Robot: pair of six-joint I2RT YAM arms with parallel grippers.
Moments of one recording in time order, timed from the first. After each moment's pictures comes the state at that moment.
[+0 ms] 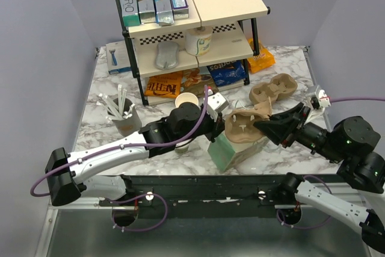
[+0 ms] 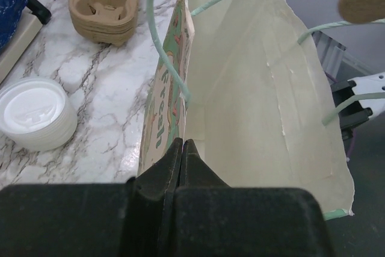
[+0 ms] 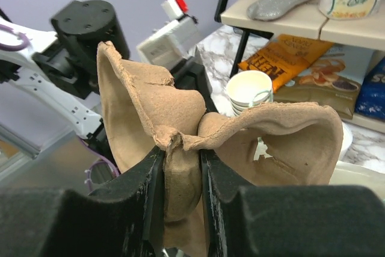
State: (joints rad) left arm -1.11 1.21 1.02 -0.06 0.01 -0.26; right arm 0.83 0.56 1.16 -0.58 -0.13 0.27
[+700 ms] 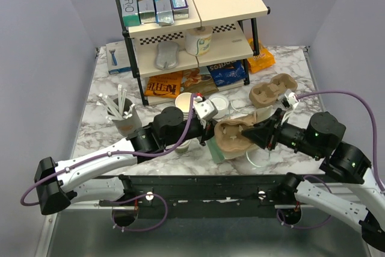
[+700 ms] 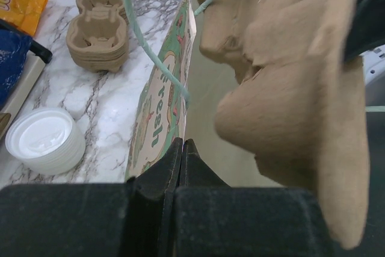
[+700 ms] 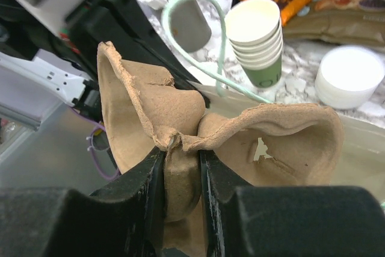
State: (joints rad) left arm -1.08 1.08 0.89 0.05 0.13 -0.13; right arm 0.83 0.59 1.04 -0.64 -0.15 0.36
